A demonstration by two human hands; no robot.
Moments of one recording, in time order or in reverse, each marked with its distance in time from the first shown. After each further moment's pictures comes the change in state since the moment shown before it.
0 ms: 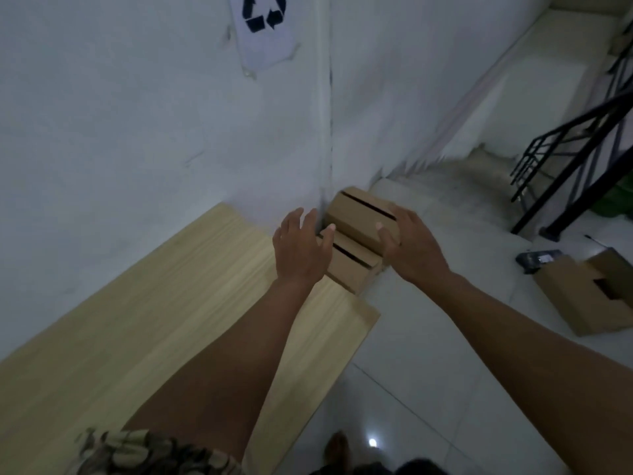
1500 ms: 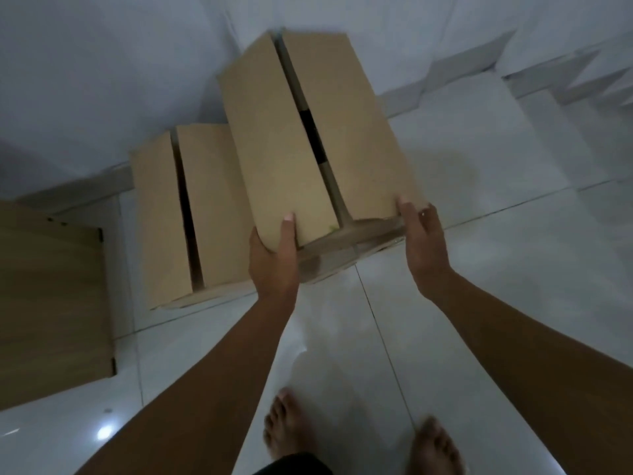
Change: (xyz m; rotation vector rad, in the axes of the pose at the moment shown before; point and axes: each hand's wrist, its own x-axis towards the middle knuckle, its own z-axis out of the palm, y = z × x) left_hand 0.264 -0.042 0.820 -0.600 0.516 -1.307; right_hand 0.561 0.724 0.293 0.508 -0.532 0.390
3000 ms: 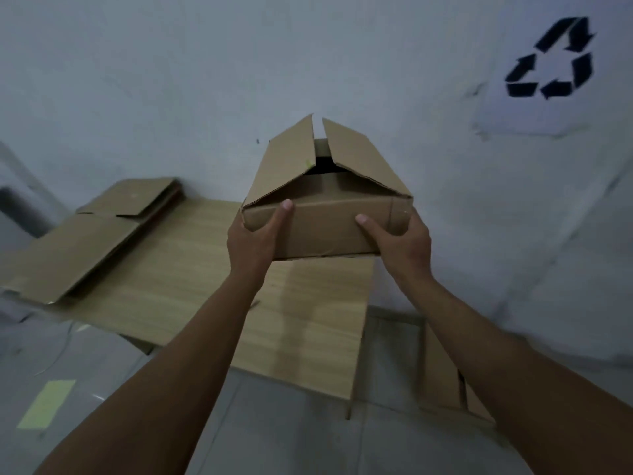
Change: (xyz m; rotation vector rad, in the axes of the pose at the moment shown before) left_hand -0.205 0.415 -0.832 -0.316 0.497 0.478; right_hand -0.652 -0.561 0.366 0.033 -0.476 -0.719
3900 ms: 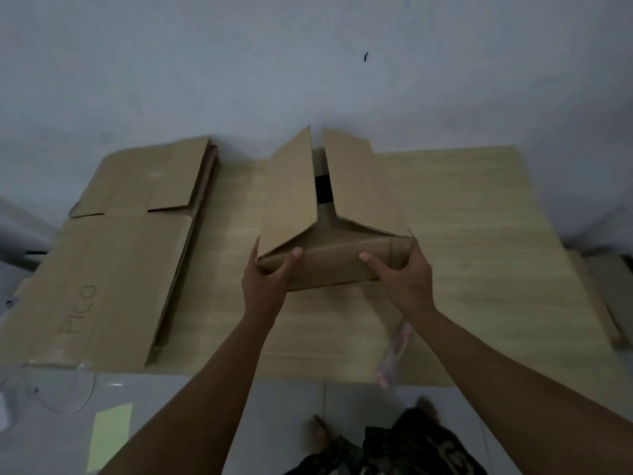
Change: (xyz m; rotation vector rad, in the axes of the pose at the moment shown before) left_hand 0.328 -0.258 -0.276 0.158 -0.307 -0.199; right_hand -0.051 0.126 0.453 -0.238 0.151 0.311
